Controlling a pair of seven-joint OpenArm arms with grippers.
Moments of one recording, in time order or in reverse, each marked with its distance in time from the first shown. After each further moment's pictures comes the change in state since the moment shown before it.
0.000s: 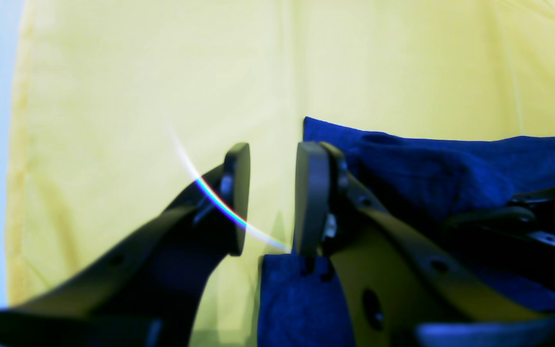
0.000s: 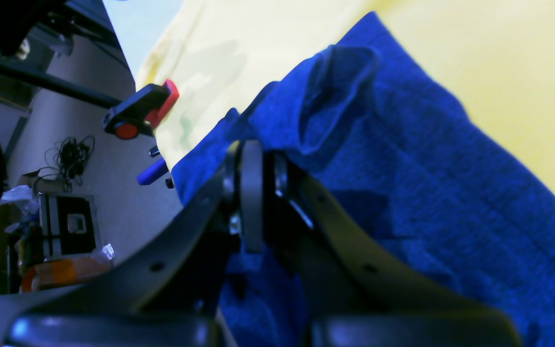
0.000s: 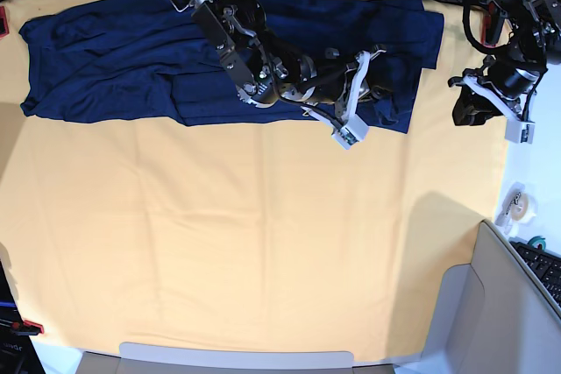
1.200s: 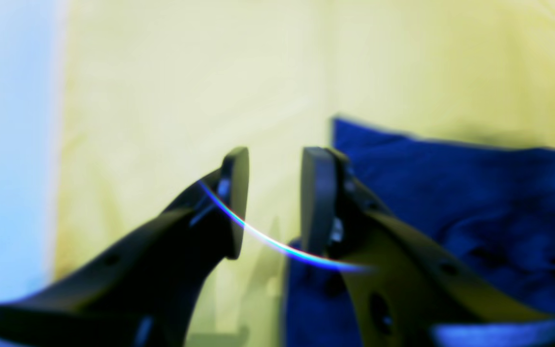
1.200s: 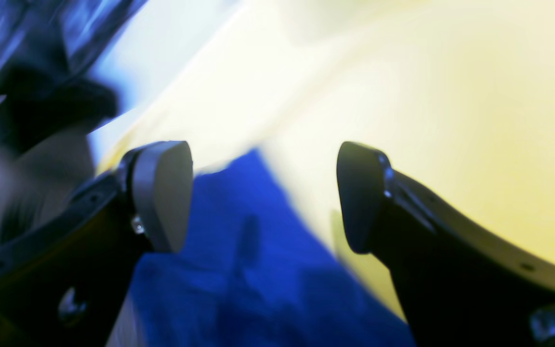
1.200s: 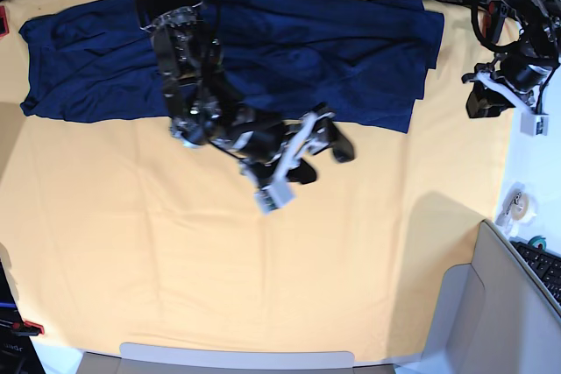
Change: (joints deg) left arm -0.1 0.4 -7.8 0.0 -0.2 -1.1 6.2; right arm 1.8 3.9 21.0 7.8 0.5 4.8 1.0
